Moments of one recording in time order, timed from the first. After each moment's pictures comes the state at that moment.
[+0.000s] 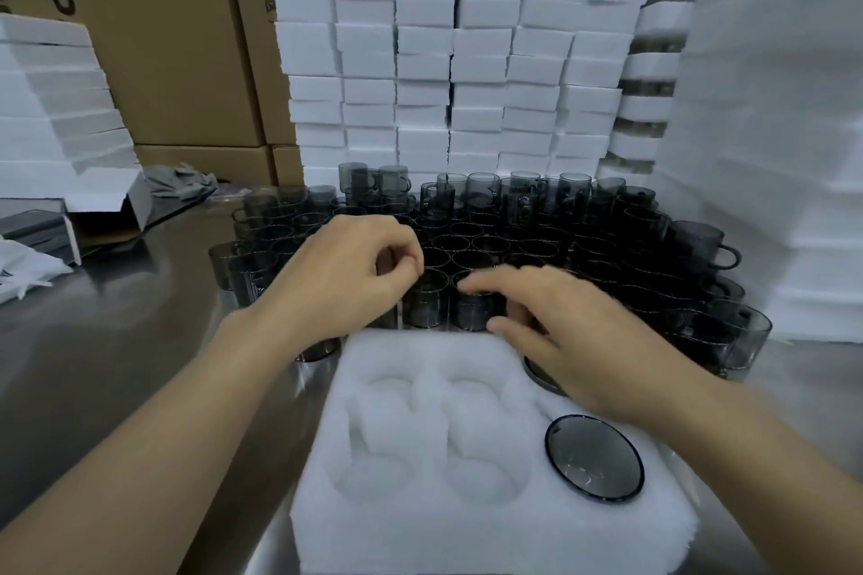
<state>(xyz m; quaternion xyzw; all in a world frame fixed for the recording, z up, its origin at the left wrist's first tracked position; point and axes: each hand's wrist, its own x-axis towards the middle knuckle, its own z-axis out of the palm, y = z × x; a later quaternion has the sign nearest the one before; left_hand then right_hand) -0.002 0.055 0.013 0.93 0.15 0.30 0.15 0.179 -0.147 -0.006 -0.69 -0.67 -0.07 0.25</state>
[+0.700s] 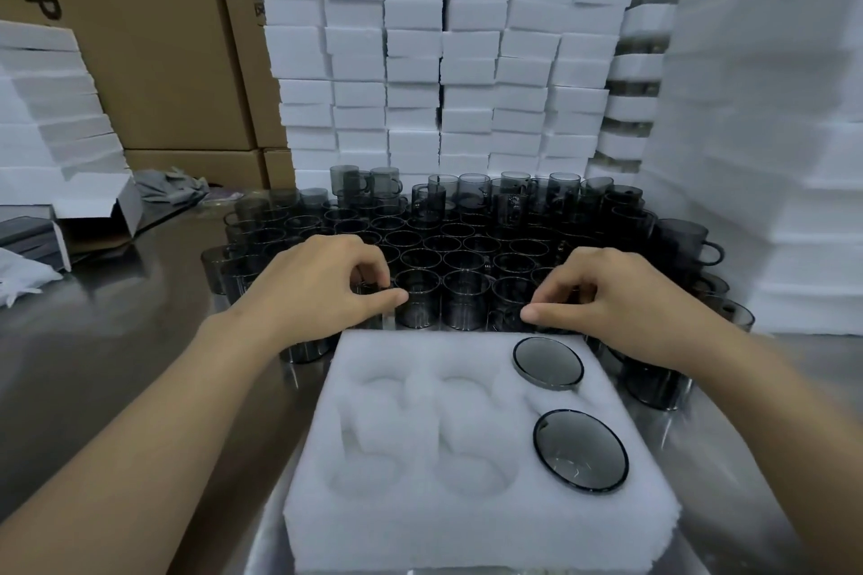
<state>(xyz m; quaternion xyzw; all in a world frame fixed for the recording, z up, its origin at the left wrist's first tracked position) -0.008 0.083 0.001 0.95 0.23 0.22 0.05 0.221 -0.163 0.012 -0.77 -0.57 0.02 0.29</state>
